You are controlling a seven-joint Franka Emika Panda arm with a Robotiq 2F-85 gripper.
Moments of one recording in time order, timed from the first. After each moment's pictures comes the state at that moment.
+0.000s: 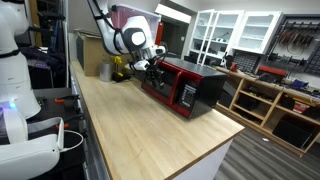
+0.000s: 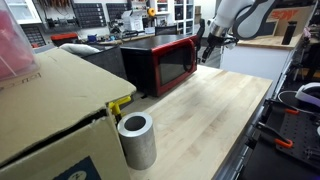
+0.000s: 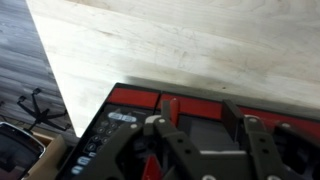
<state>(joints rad) -0.23 0.17 -0.11 -2.45 -0.68 3.10 0.14</state>
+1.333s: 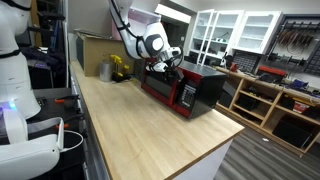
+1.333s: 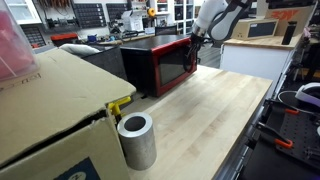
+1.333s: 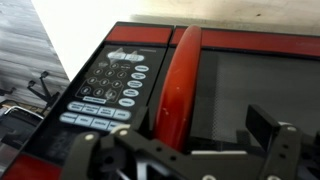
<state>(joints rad) -0.20 0.41 -0.09 -2.11 -0.58 3.09 0.18</state>
